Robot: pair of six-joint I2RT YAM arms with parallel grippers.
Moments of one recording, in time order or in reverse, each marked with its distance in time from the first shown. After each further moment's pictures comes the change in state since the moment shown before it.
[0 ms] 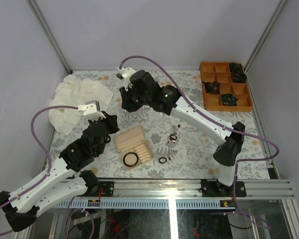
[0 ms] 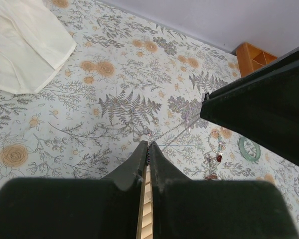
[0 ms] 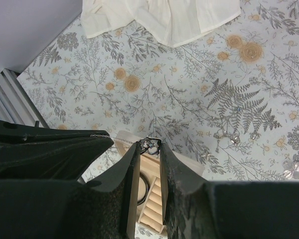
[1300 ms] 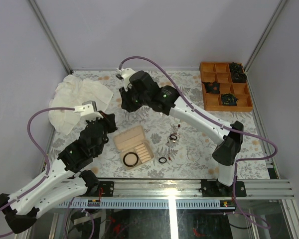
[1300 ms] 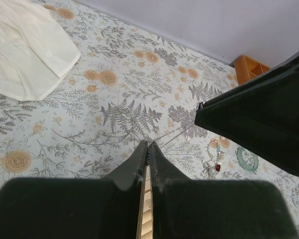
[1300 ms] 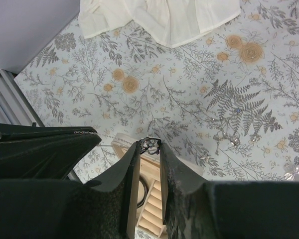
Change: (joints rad) left arm 0.013 -0.026 -0.007 0.024 -0.021 0.015; right arm -0.006 0.012 0.005 0.020 -0.004 -0.002
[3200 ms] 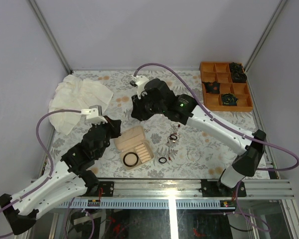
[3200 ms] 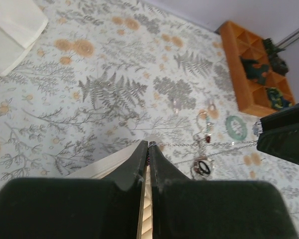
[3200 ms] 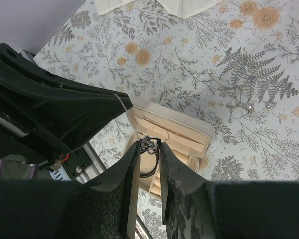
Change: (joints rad) left arm 0.000 -0.038 -0.095 0.040 0.155 -0.042; right arm -0.001 -0.261 -0.315 0.053 -0.051 0.060
